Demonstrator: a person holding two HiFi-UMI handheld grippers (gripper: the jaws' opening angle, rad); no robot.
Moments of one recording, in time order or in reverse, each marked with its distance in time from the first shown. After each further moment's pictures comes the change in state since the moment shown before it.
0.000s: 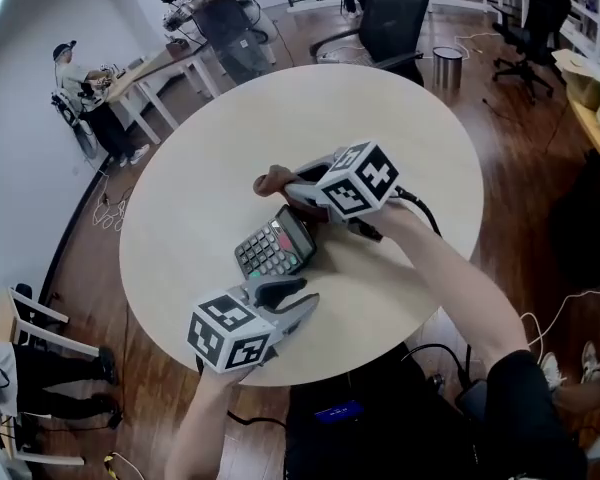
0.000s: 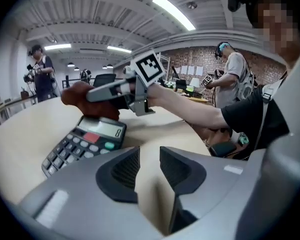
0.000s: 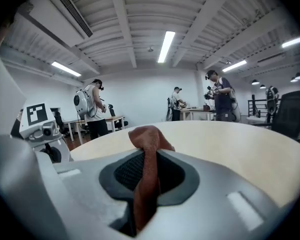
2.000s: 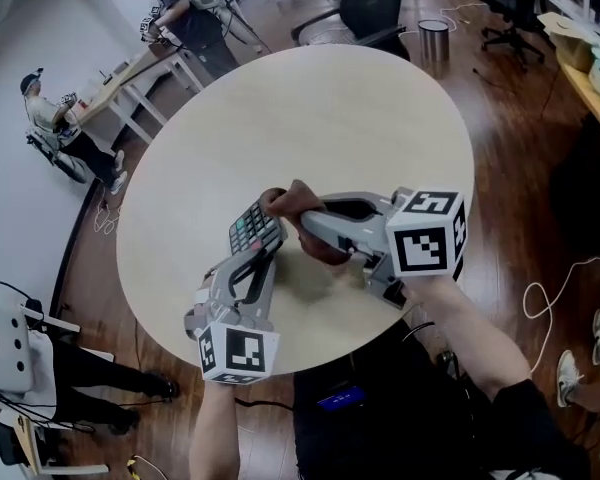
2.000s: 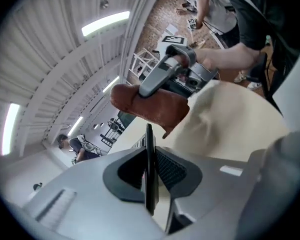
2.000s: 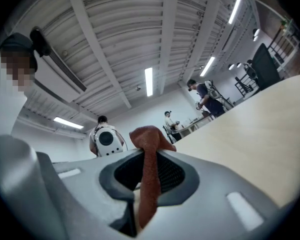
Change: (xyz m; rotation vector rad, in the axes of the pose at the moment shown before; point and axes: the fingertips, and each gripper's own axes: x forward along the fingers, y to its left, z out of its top) left arm -0.033 0.037 0.023 0.734 -0.012 0.605; right arm -0.117 0.090 -0.007 0.377 -0.416 0.107
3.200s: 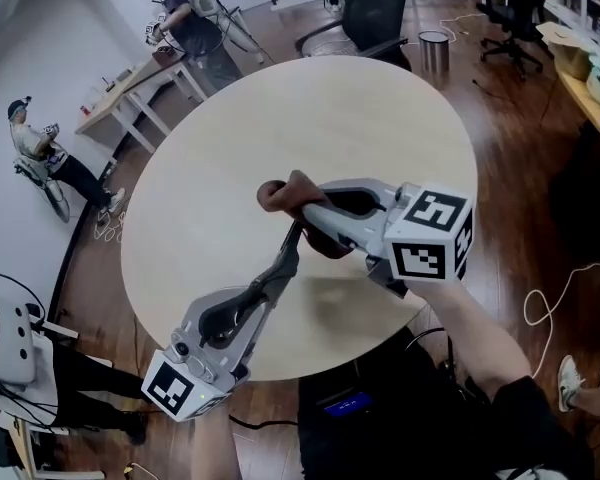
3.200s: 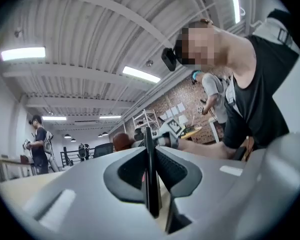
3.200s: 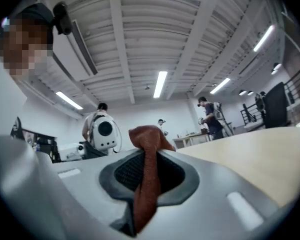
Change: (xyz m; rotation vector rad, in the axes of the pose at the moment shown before) left arm -0.104 0.026 0.065 -0.525 -0.717 -0.219; right arm 0.006 0.011 0.029 -0.284 -0.020 -0.077
